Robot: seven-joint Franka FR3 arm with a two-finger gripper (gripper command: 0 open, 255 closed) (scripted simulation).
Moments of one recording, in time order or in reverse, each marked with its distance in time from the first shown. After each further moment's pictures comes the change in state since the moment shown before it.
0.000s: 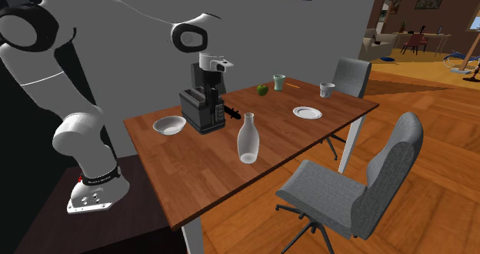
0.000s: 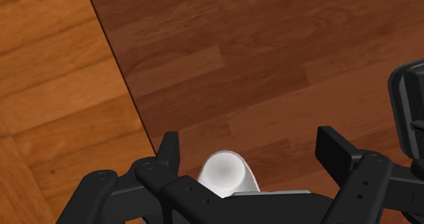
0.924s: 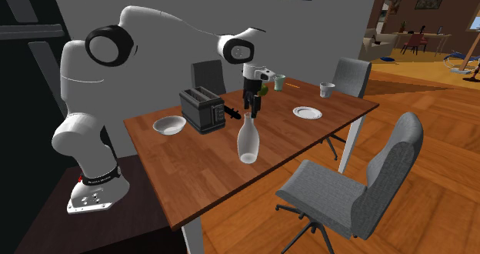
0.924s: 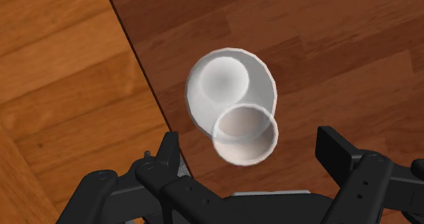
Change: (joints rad) arm -0.017 0.542 -0.012 0.557 0.069 0.019 -0.006
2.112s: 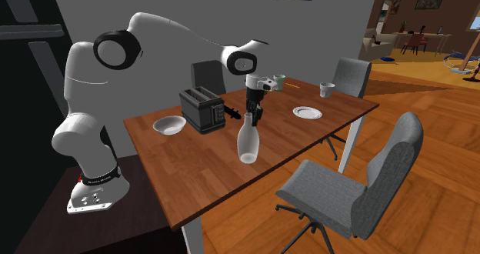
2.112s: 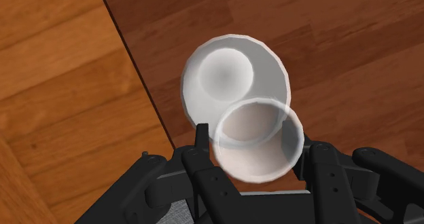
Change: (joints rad) arm -0.003 0.058 0.001 -0.022 0.007 0.084 -0.002
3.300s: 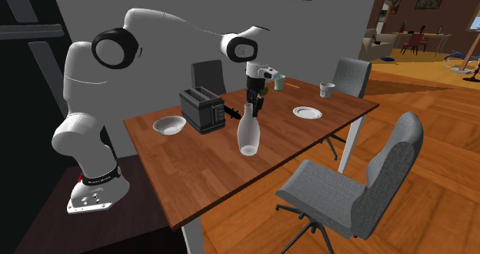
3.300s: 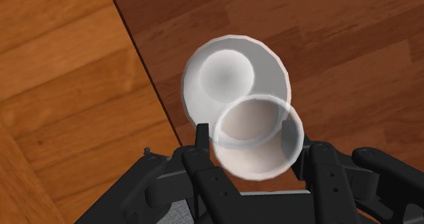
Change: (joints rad) arm 0.000 -0.012 0.000 0.103 -0.002 -0.115 0.003
